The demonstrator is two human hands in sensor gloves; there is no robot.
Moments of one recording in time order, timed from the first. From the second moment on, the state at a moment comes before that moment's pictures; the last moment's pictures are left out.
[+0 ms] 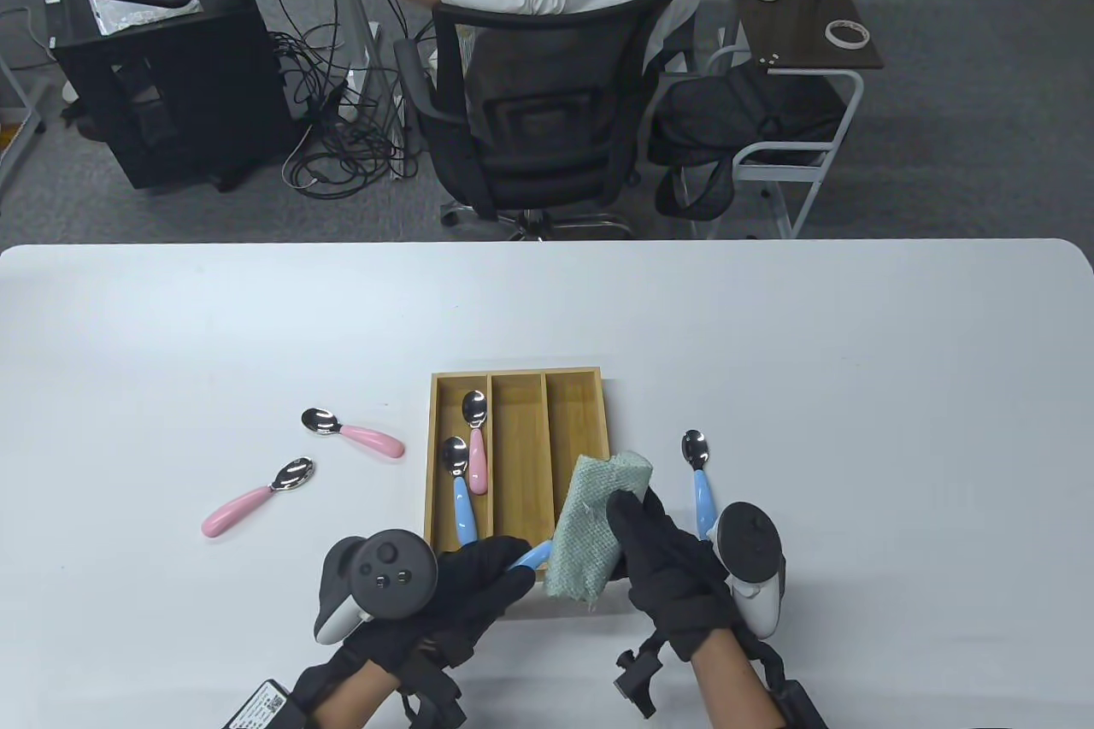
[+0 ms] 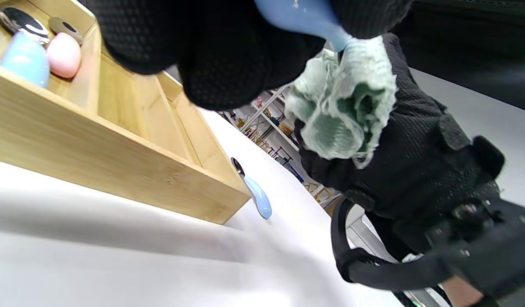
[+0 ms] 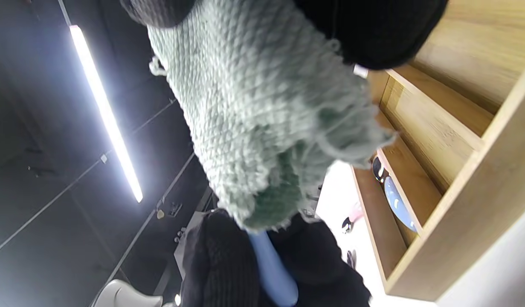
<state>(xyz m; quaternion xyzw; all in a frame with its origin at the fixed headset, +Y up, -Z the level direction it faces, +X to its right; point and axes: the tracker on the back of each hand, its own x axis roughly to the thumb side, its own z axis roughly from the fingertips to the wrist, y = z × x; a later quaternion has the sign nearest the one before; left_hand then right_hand) -0.146 -0.704 -0.232 -0.08 -0.27 0.39 0.88 0.114 -0.726 -0.264 0.12 0.08 0.71 0.68</state>
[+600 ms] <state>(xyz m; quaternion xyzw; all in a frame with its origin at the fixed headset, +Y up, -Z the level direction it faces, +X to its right) -0.133 -0.698 -0.220 -0.05 -0.27 0.34 0.90 0.106 -0.712 -0.254 0.11 -0.06 0.78 0.61</state>
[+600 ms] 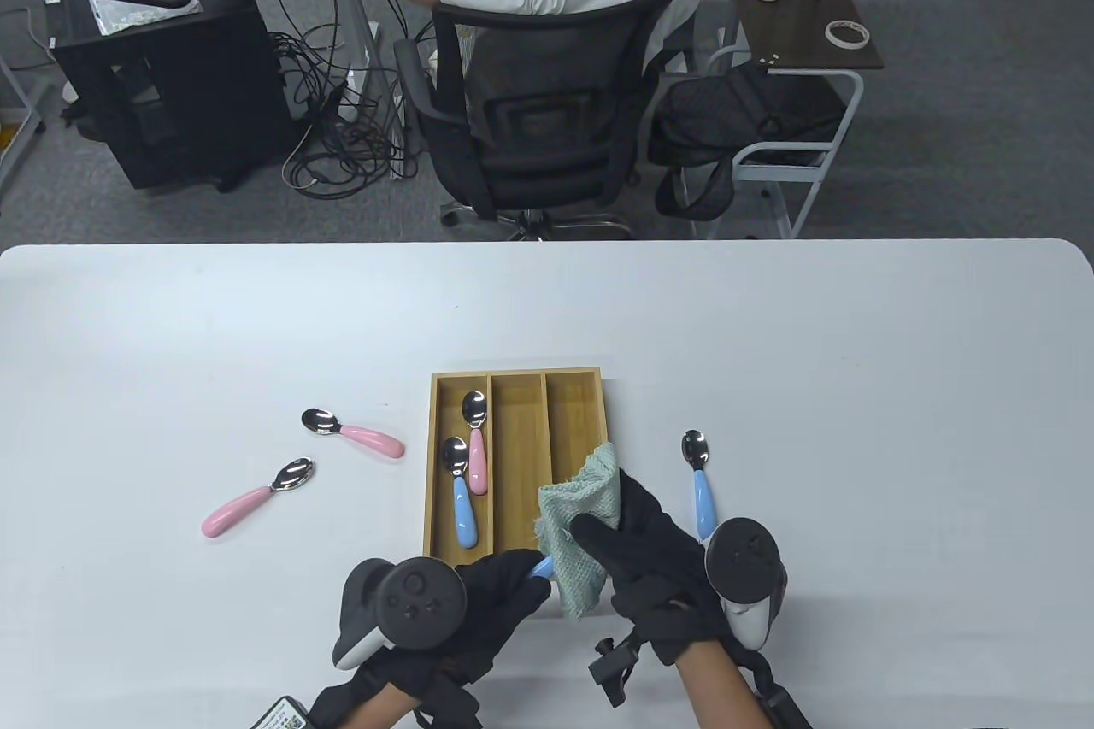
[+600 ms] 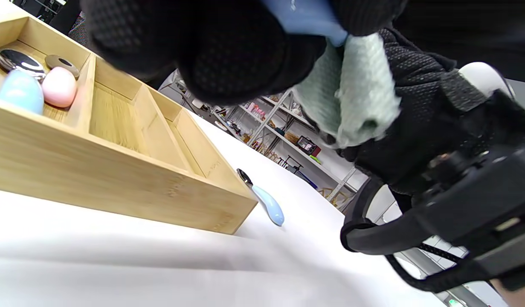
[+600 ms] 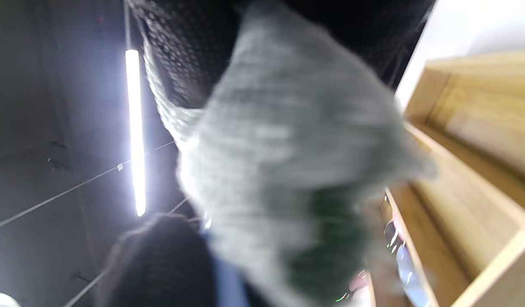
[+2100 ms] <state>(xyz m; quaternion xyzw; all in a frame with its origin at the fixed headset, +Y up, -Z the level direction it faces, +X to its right) -0.136 -0.708 -0.219 -0.08 -0.28 0.30 0.91 0.097 -0.726 -0.258 0.17 0.02 0.77 0.61</state>
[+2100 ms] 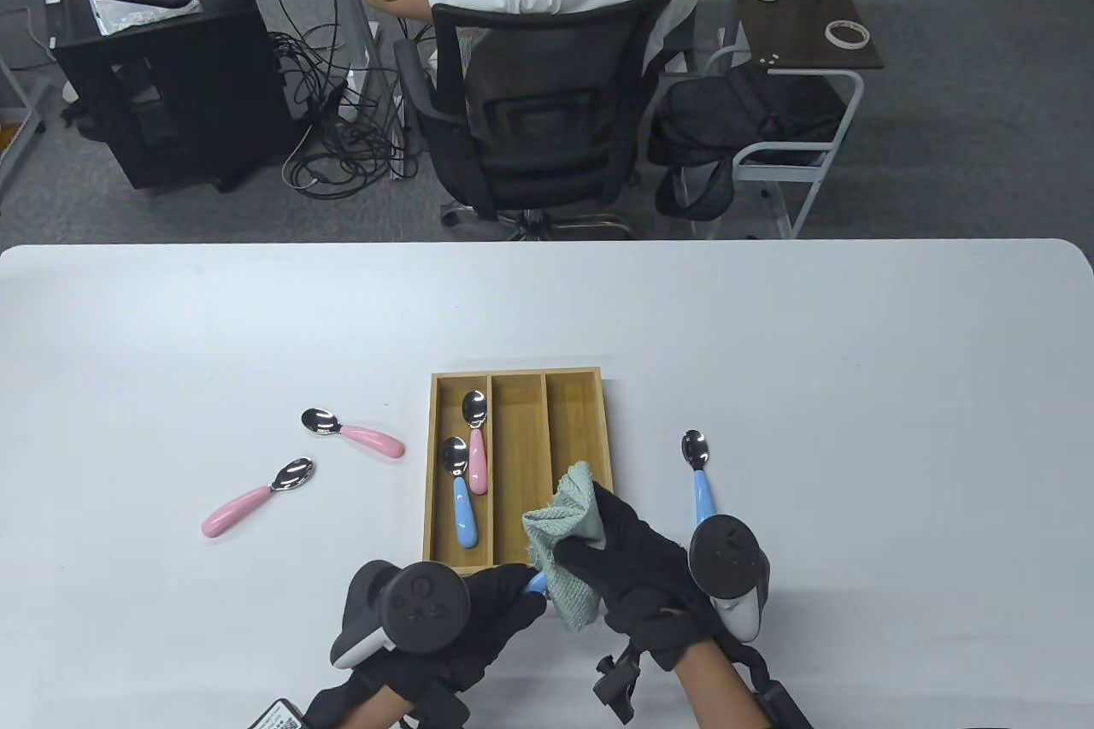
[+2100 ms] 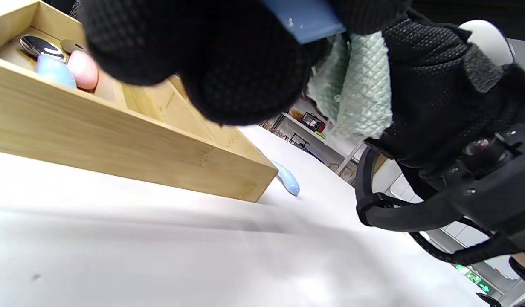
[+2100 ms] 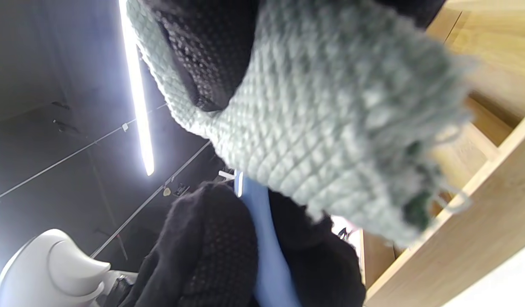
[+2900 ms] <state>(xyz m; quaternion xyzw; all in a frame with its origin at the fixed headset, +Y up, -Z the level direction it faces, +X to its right) -0.152 -0.716 -0.242 -0.29 -0.34 0.43 0.79 0.093 -0.730 -0.262 0.16 0.03 0.76 0.63</state>
